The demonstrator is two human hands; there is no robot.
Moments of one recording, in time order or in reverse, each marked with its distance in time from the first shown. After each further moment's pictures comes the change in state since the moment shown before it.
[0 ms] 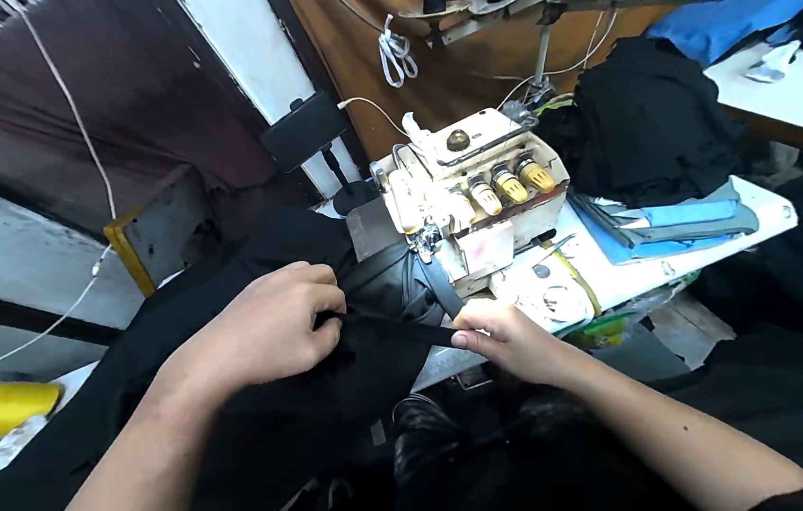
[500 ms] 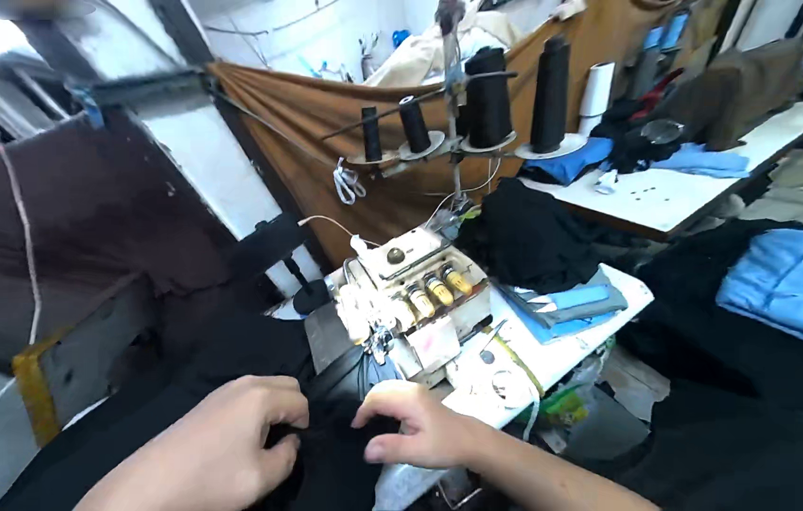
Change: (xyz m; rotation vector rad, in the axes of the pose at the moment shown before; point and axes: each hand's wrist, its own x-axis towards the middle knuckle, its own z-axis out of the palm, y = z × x) left_hand 0.024 0.005 -0.032 -0.197 -0.070 0.099; right_hand 0.046 -0.007 0.012 0.136 0.081 -0.352
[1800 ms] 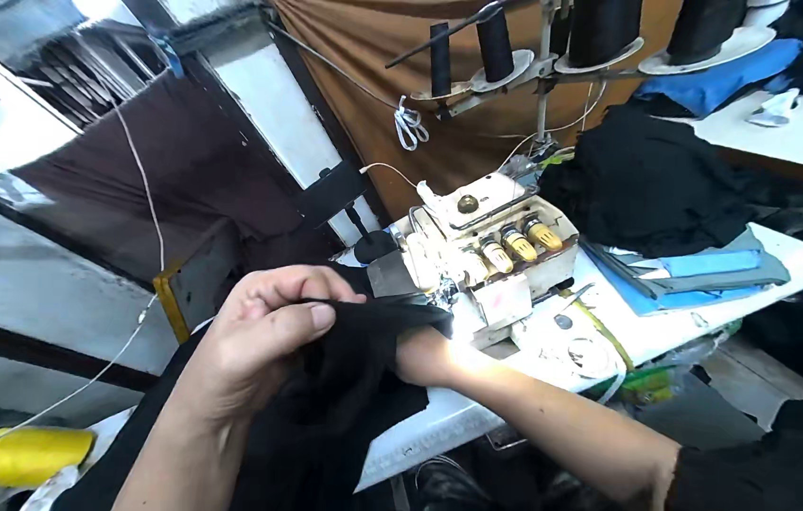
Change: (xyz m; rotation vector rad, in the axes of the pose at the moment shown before) left_hand -0.011 0.023 -0.015 -0.951 0.600 -0.160; right_hand 0.075 -0.002 0.033 -0.366 -0.580 0.533
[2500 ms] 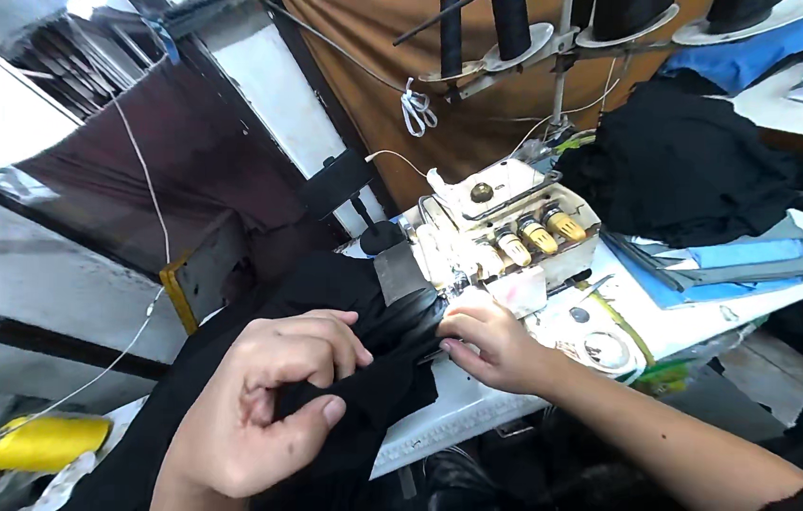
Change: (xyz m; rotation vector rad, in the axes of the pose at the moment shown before) left_hand -0.013 -0.022 -0.028 0.352 -0.439 0.385; right_hand -0.039 0.059 0.012 -0.073 0.904 -0.508
